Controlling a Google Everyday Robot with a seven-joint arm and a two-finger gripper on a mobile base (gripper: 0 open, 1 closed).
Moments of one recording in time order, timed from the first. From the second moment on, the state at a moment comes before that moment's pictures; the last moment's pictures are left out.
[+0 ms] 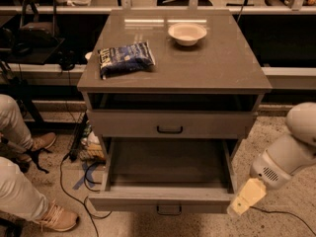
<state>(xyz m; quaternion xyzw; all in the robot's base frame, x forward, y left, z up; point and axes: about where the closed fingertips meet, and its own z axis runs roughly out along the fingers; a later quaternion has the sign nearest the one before) 0.367 -0.221 0.659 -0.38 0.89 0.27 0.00</state>
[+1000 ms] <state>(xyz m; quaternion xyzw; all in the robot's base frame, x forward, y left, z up) 0.349 -0.235 0.497 -0.24 0.91 0.33 -0.06</state>
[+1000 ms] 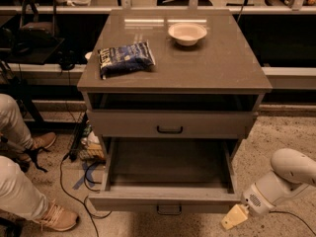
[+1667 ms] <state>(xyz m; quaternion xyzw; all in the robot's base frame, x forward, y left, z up) 0.349 -0.233 0.494 -0.24 0.91 0.33 -0.06</state>
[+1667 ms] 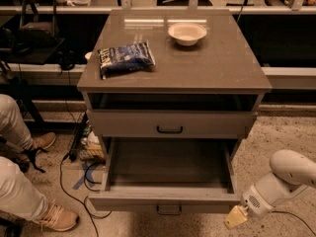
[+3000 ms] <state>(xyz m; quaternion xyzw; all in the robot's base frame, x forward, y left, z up) 0.404 -0.220 0.385 -0.16 0.94 0.31 0.00</state>
